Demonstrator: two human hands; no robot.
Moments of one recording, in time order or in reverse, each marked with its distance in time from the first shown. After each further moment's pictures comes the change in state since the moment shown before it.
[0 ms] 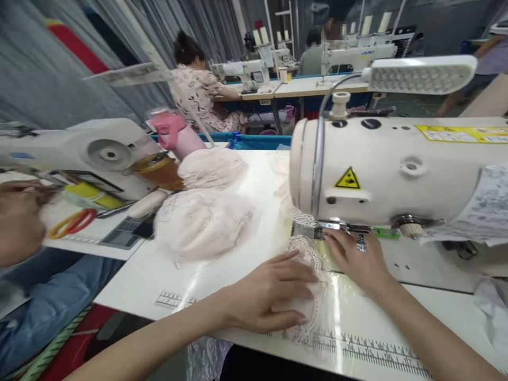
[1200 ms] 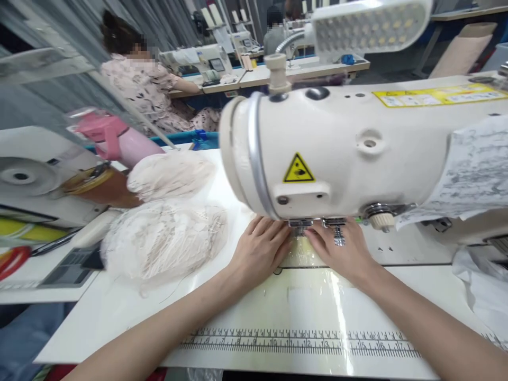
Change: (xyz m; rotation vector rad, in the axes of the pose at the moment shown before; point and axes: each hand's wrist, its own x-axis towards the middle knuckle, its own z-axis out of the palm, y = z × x) left_hand 0.039 -0.058 0.020 0.589 0.228 -0.165; right_hand 0.011 -0.008 -0.004 -0.089 0.062 0.014
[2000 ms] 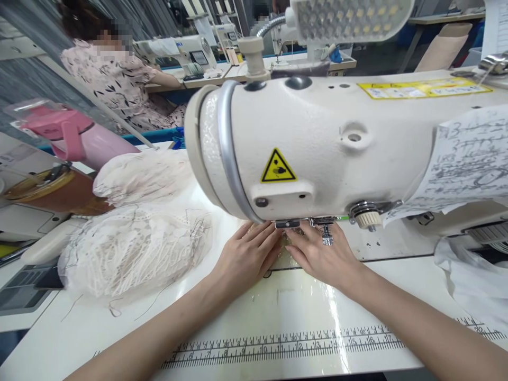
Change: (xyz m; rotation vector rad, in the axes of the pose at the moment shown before) left_hand 0.004 -0.001 0.001 -0.052 0.058 0.096; right_hand -0.001 -0.018 -0.003 -0.086 -0.163 -0.072
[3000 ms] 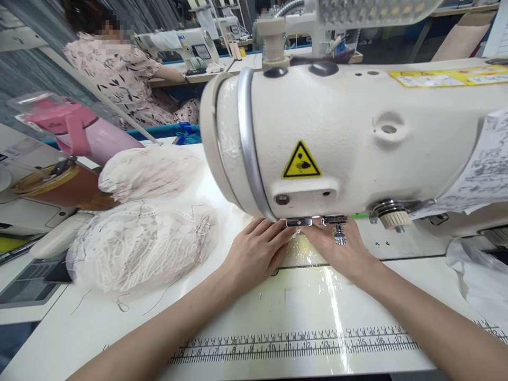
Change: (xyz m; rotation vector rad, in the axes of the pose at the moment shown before) left_hand 0.001 -0.002 0.001 -0.063 -0.107 -0.015; right_hand 0.007 0.016 -0.002 0.194 0.070 -0.029
